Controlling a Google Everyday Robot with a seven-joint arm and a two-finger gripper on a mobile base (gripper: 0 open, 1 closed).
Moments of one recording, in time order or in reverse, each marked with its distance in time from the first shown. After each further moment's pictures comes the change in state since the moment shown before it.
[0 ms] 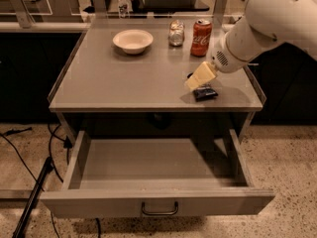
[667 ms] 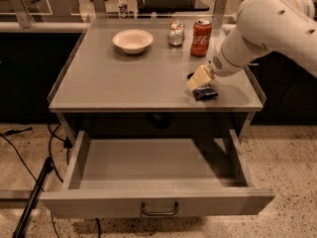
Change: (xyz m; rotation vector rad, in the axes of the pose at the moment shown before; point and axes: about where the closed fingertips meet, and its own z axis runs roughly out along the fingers) arm 0.001 -0.014 0.030 0.031 -0.008 0.066
